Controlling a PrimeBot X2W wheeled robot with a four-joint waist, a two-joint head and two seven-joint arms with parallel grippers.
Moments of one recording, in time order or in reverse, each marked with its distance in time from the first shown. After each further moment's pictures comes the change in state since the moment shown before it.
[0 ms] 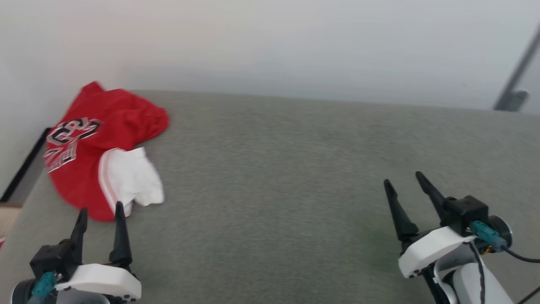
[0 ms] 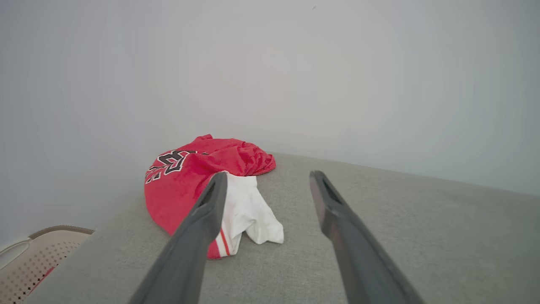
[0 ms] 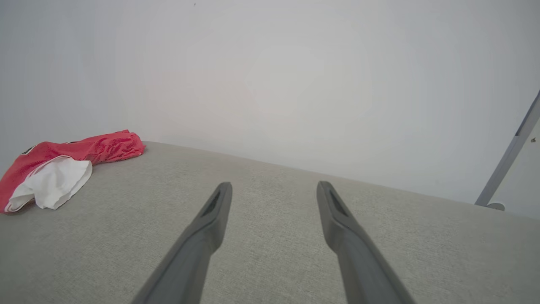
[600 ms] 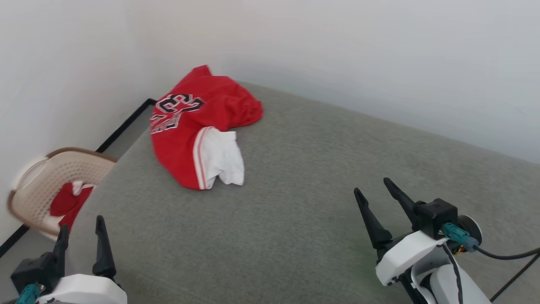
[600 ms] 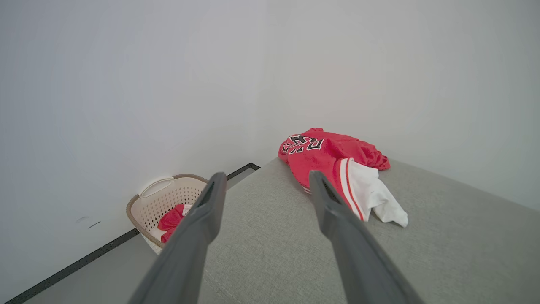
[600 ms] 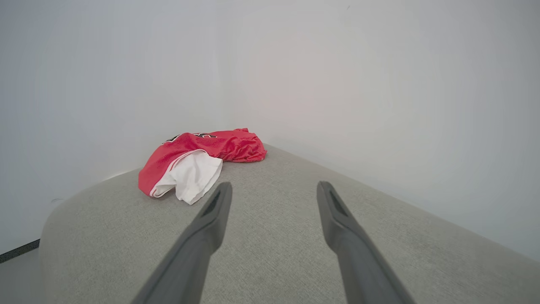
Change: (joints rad) left arm 0.057 0.017 0.045 -0.042 -0.030 0.054 0.055; right arm -0.024 0.011 0.123 0.032 0.043 0.000 -0.002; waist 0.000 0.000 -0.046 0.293
